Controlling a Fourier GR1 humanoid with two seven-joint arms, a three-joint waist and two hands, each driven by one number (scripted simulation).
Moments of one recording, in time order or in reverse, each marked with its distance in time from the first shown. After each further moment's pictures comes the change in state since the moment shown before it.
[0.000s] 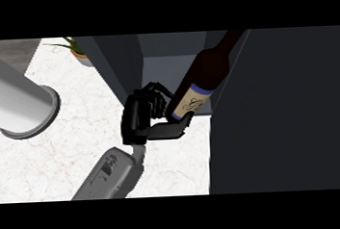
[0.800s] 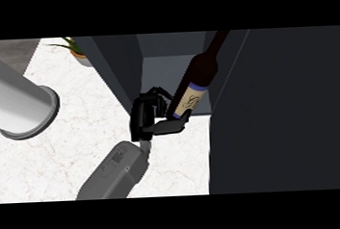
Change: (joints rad) left arm -0.099 -0.001 -0.050 0.338 0.223 0.020 -0.216; right arm -0.013 0.000 0.003 -0.023 -0.004 -0.014 0.030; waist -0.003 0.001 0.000
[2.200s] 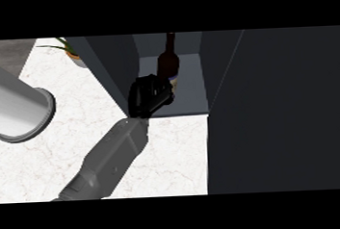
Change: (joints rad) left arm -0.294 0.000 0.000 0.483 0.395 -0.248 -0.196; right arm 0.035 -0.012 -0.038 0.070 -0.053 0.068 -0.079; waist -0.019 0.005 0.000
